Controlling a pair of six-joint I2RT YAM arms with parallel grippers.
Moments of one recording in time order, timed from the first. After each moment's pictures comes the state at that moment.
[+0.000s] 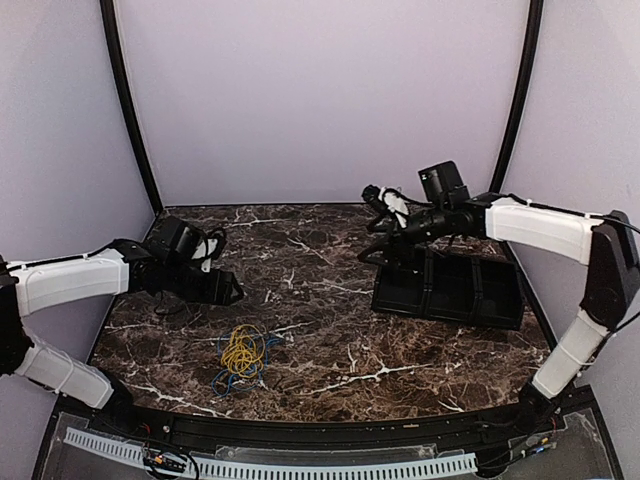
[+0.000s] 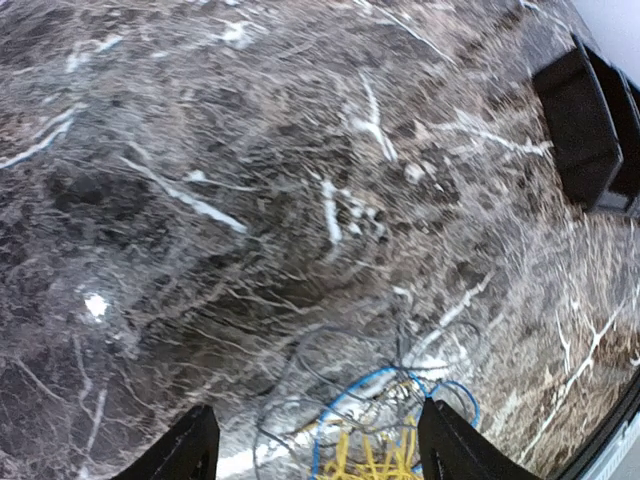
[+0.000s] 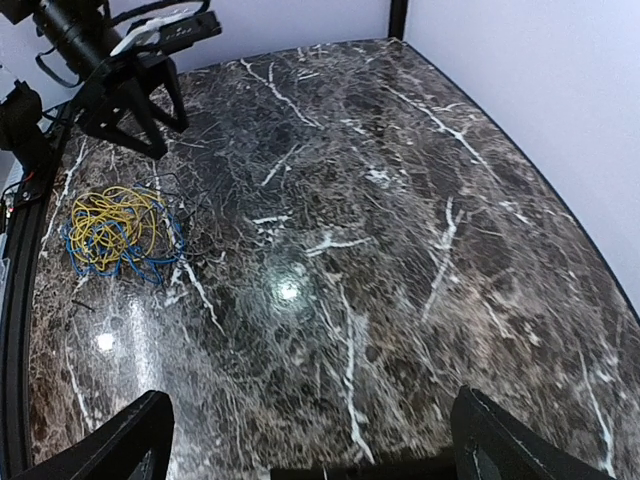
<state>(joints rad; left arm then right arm) -0.56 1.31 0.82 -0.43 0.12 -0.37 0.52 1.58 1.21 -0.31 -0.65 -0.46</state>
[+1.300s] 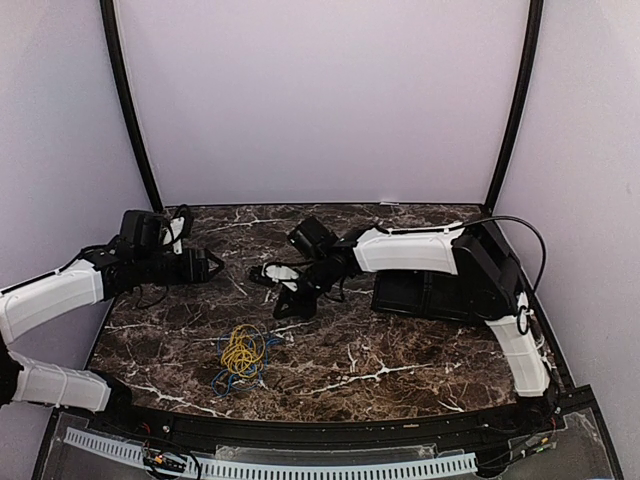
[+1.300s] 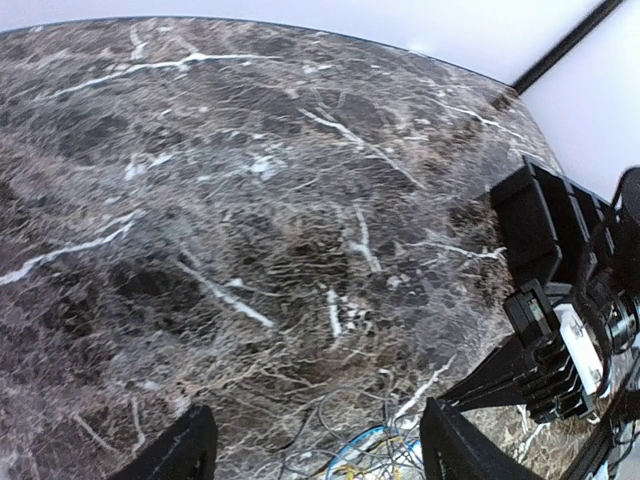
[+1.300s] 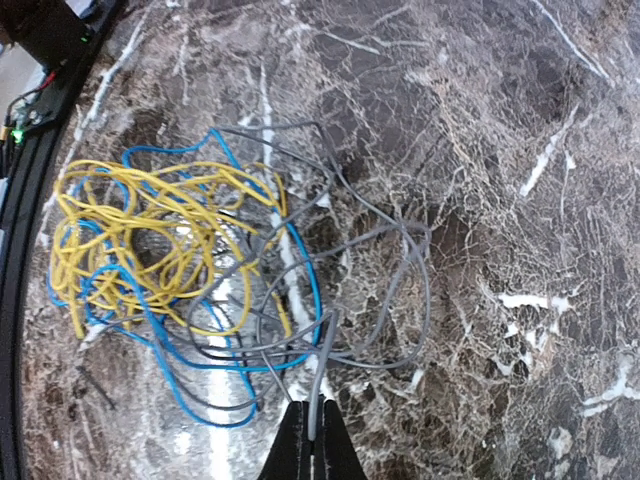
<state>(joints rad) -0.35 1.13 0.73 -0.26 0.21 -0.35 0.95 2.30 1.83 -0.51 -0.53 -0.43</state>
